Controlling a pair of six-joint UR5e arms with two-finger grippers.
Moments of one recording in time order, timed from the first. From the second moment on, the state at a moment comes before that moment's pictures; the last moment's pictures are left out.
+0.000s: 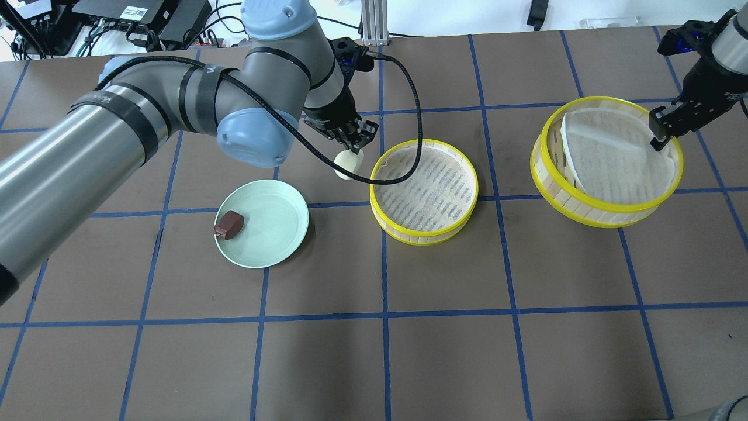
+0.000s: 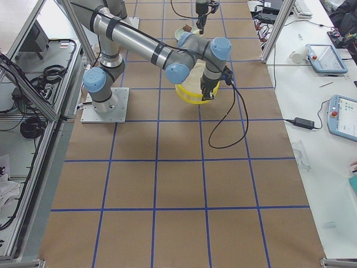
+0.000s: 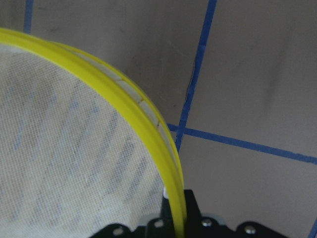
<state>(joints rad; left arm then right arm) -1.83 -1.91 -1.58 -1.09 1.43 0.15 1.13 -1.35 1.62 -1.76 -1.56 -0.67</state>
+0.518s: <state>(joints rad) -1.88 -2.00 -1.56 -0.96 1.28 0.15 1.13 -1.34 1.63 -1.76 -1.56 -0.67</state>
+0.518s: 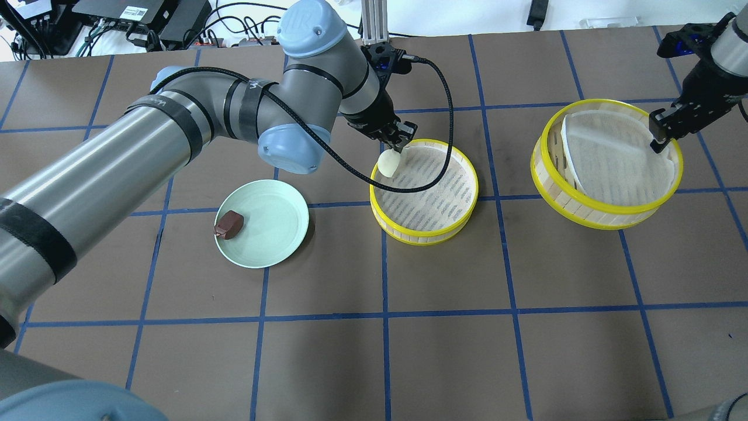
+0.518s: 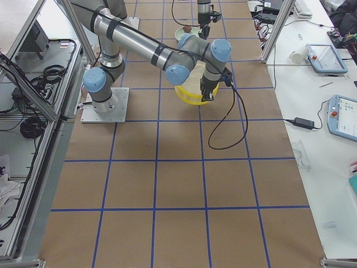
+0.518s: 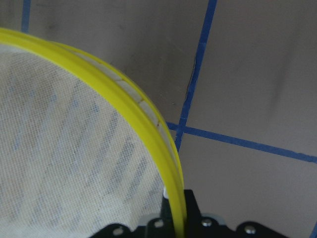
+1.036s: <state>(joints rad) -1.92 -2.06 -1.56 -0.96 1.24 0.10 1.13 -1.34 1.63 -1.76 -1.56 -0.67</state>
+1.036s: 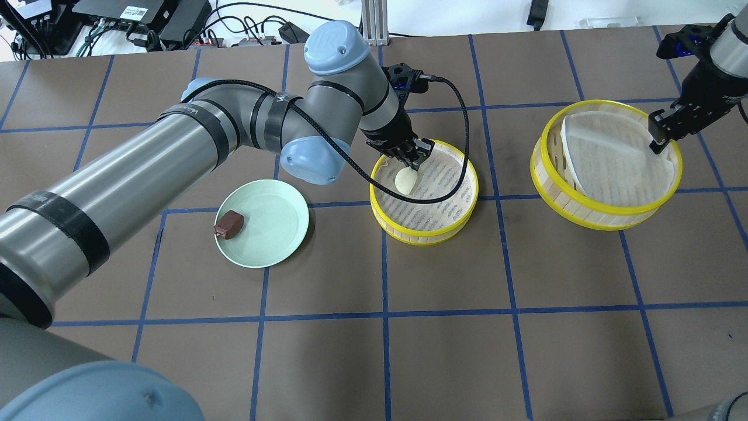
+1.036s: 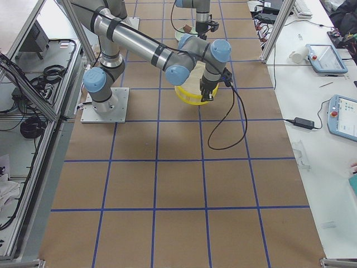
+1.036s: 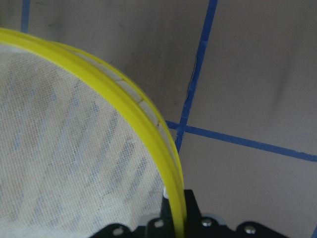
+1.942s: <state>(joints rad) -1.92 -2.05 -1.55 -0.98 1.38 0.02 1.13 -1.35 1.63 -1.76 -1.56 -0.67</state>
